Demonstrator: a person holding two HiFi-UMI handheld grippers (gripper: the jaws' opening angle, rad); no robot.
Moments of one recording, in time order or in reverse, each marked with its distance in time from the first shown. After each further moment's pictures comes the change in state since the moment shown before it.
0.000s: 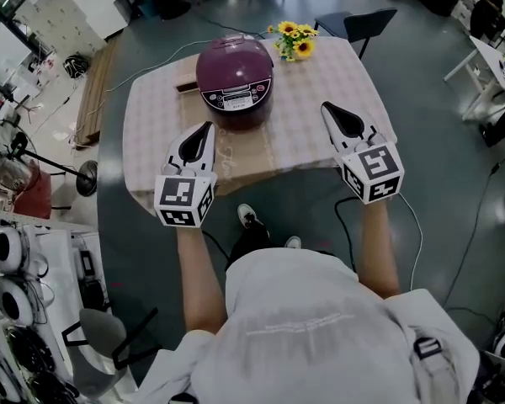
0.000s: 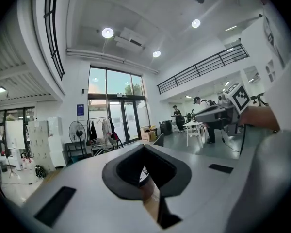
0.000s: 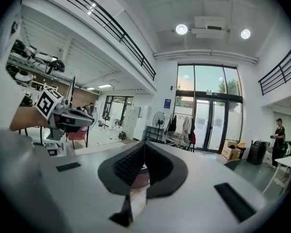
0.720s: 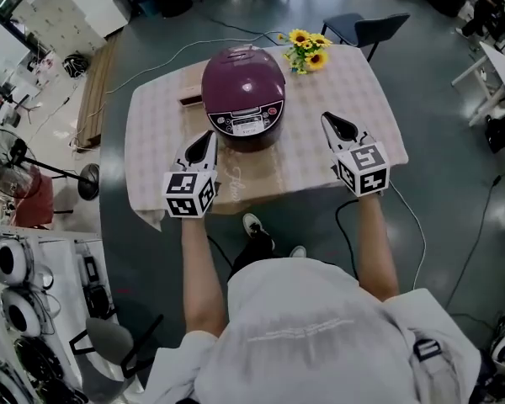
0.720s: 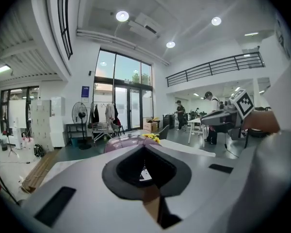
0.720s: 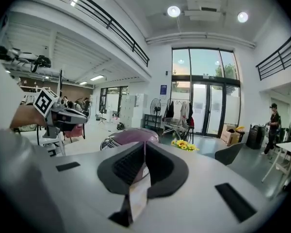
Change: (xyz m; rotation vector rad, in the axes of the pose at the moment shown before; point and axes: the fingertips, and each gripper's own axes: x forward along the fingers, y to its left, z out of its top) left arm 0.089 0.076 -0.084 -0.156 0.128 0.009; right arm 0.111 -0.042 -0.075 0.093 0.149 -0.015
